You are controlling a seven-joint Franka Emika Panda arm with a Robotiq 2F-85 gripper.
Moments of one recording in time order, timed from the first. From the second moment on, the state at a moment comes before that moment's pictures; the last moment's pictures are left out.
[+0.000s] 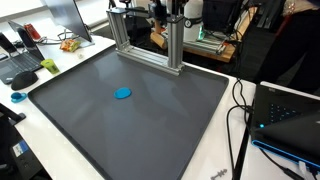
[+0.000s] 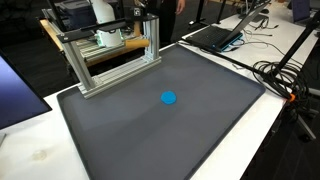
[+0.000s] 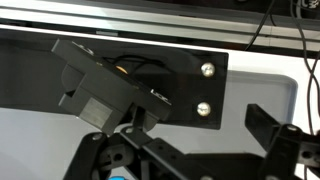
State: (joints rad) arm 0.05 -0.24 0.11 -2.29 0.02 1.76 0.03
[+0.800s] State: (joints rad) arm 0.05 -0.25 0.10 -2.29 0.02 1.66 -0.10
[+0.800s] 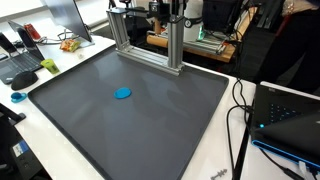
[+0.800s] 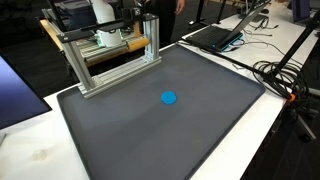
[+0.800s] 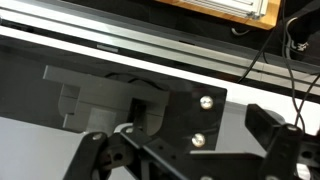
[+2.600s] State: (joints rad) arm -0.04 -0.12 0.02 -1.89 -0.01 2.06 0.22
